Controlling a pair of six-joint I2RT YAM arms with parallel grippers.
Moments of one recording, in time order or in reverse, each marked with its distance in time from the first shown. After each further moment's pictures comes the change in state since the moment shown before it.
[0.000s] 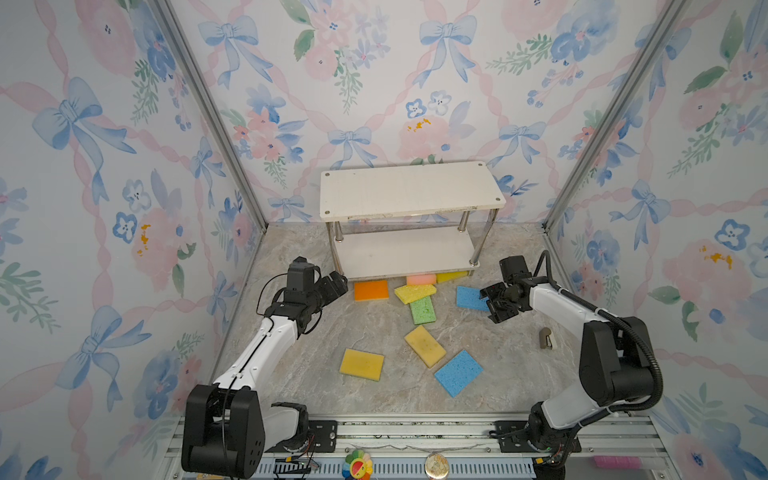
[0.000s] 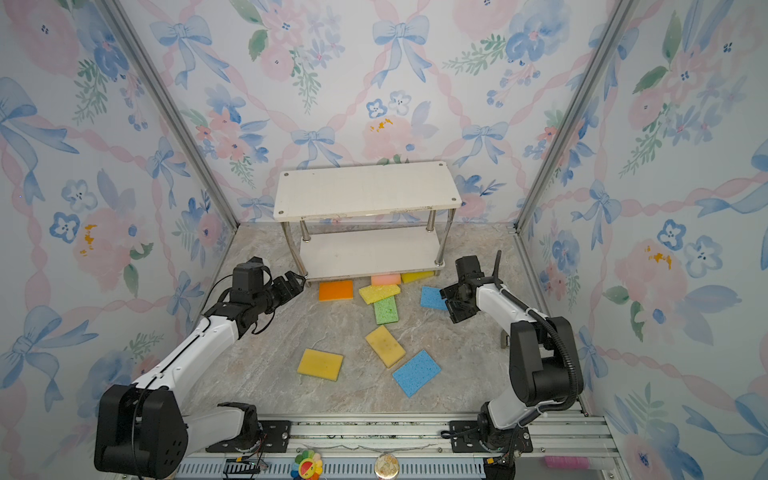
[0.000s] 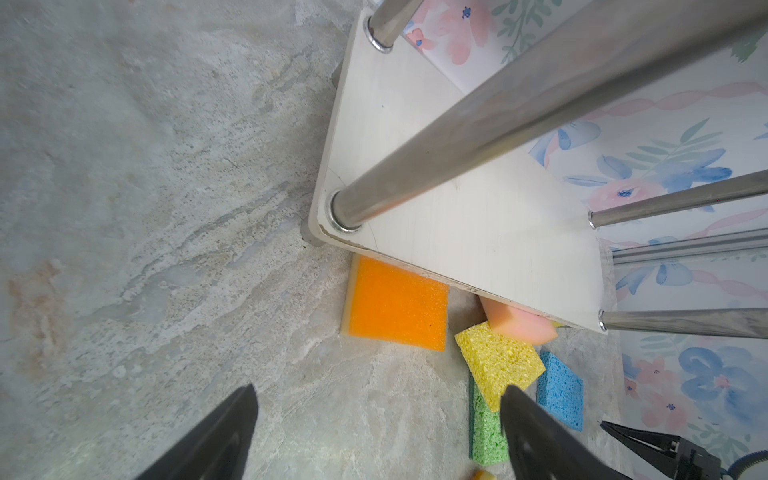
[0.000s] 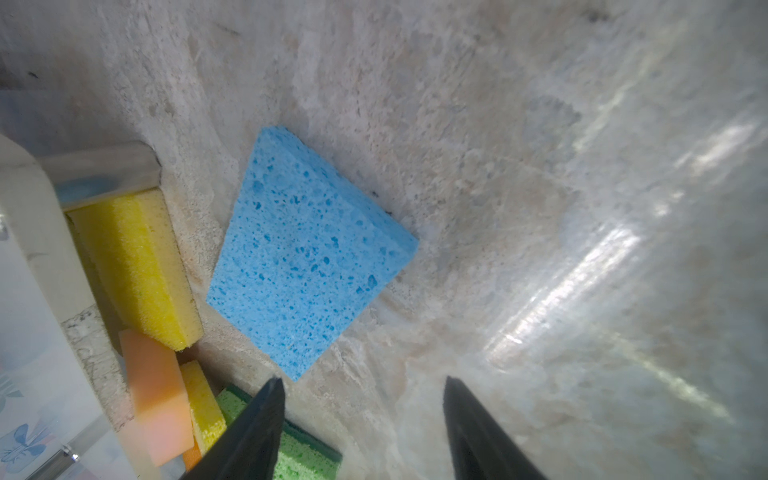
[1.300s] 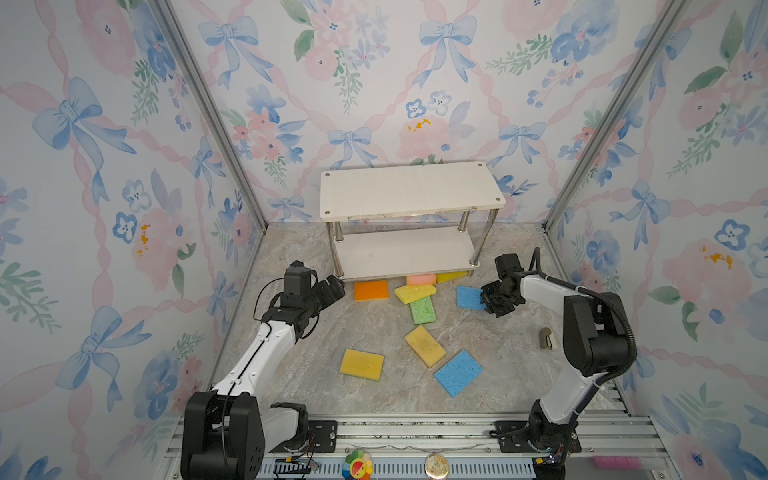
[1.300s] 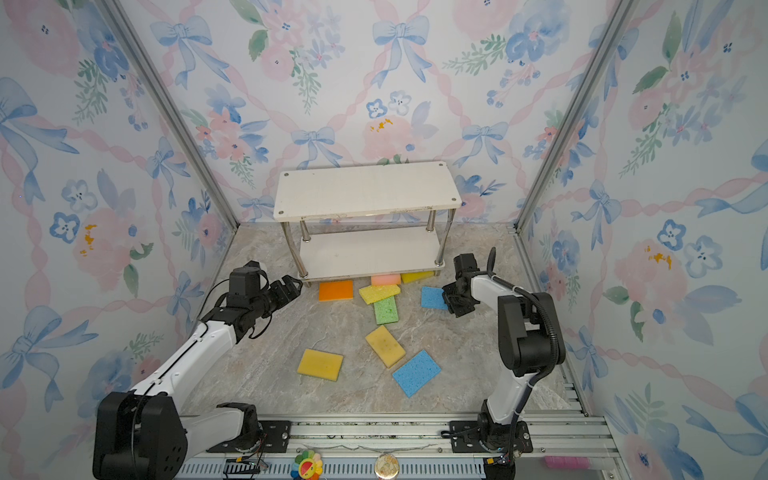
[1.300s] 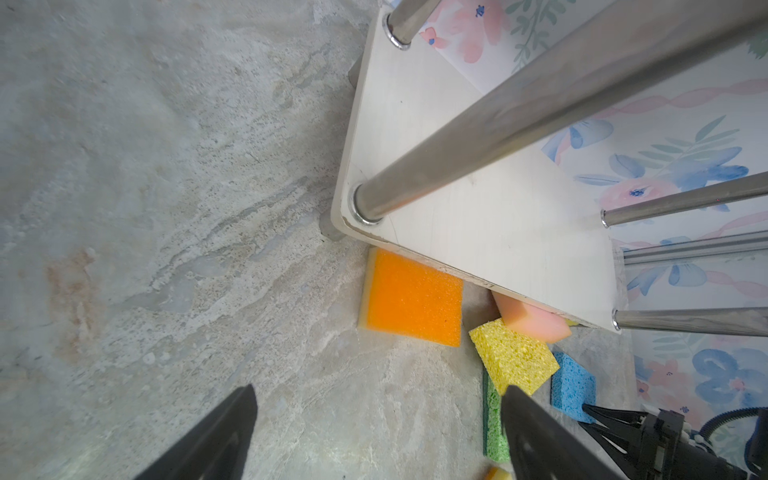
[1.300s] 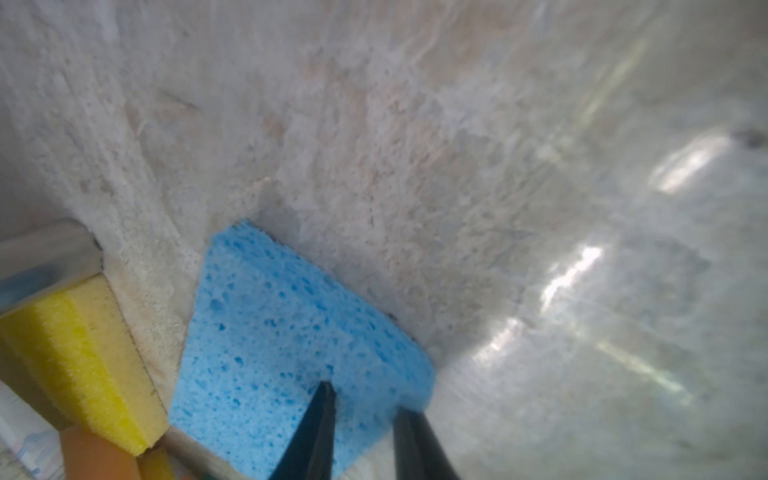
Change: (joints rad) left arm 0.027 -0.033 -0.042 0.000 0.005 0.027; right arm -0.039 0.201 0.091 0.043 0.022 -0.043
